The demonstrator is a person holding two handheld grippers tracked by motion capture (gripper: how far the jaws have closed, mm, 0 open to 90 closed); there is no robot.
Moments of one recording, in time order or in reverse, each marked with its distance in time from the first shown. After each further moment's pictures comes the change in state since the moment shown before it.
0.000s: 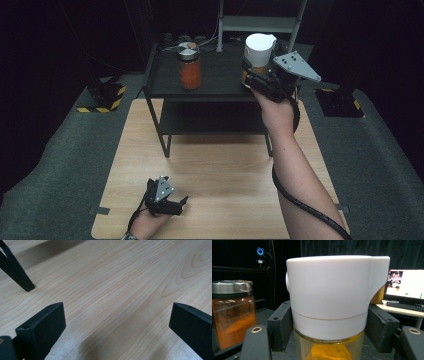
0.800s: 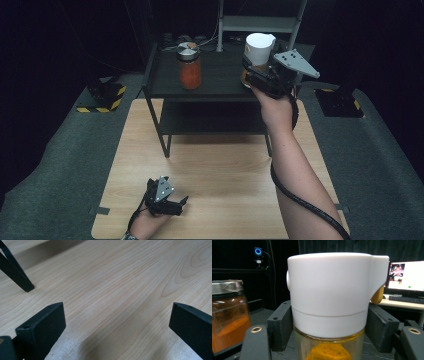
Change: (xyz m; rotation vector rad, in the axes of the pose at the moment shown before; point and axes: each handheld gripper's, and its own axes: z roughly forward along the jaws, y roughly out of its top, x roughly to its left) left arm 0.000 0.000 0.000 0.001 -0.003 0.004; right arm -0.008 -0.001 0.011 0.026 0.002 0.055
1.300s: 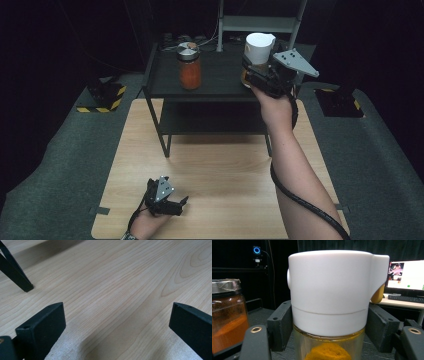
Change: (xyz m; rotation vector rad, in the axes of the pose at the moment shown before) left arm 0.000 0.000 0.000 -0.001 -0.002 -0.003; right arm 0.002 0.000 0.001 0.003 -0.009 -0.003
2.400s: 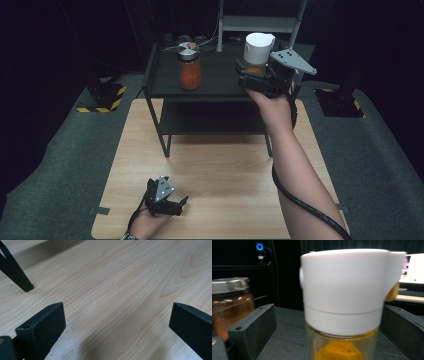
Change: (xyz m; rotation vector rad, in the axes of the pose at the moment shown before) left arm 0.000 0.000 0.000 0.002 0.000 0.003; right arm 0.003 0.009 0.000 0.041 0.033 0.011
